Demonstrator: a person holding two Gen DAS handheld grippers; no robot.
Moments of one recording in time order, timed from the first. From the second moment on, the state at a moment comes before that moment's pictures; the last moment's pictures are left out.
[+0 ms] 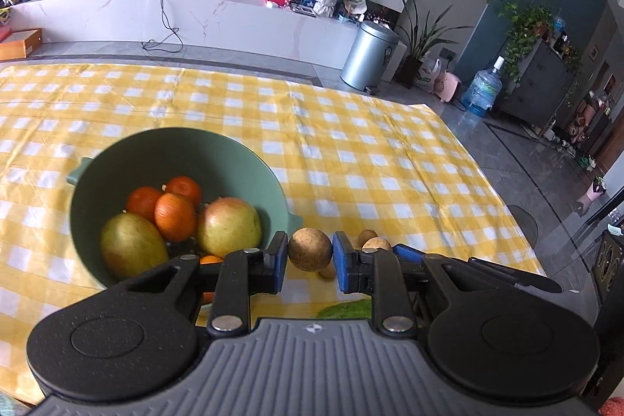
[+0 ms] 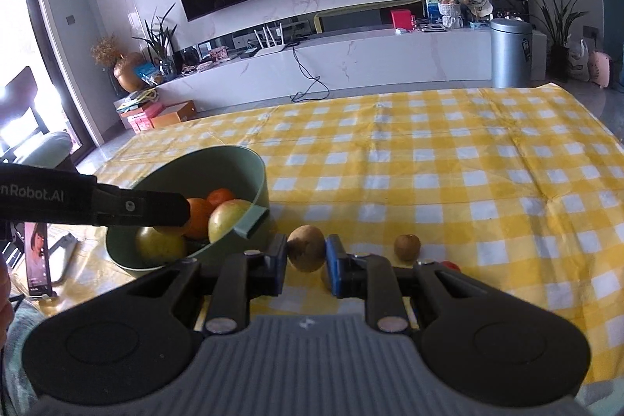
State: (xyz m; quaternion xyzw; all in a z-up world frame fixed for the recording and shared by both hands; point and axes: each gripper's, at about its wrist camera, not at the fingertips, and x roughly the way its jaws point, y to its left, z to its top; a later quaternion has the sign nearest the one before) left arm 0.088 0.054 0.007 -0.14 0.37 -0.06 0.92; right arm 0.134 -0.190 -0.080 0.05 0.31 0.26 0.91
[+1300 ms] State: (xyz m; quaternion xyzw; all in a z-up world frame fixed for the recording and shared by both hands) left arm 0.113 0.137 -0.055 -0.22 0.46 -0.01 0.86; right arm 0.146 -0.065 -0.081 -0.12 0.35 0.36 0.86
